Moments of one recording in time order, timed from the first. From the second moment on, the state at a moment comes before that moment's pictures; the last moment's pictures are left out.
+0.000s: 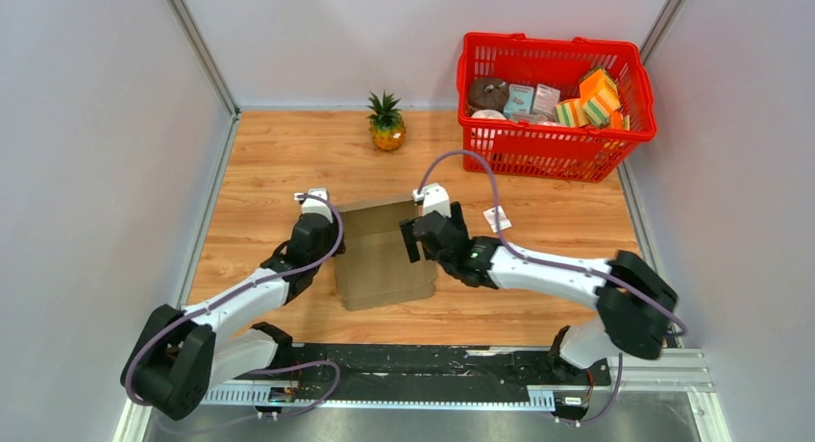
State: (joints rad) left arm -0.47 1.12 0.39 0.18 -0.32 -0.34; right arm 1.02 1.57 0.94 -0.09 0.60 0.36
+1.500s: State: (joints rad) left arm -1.34 1.26 0.71 -0.28 -0.22 0.00; right arm 0.80 1.41 0.73 -0.32 -0.23 0.80
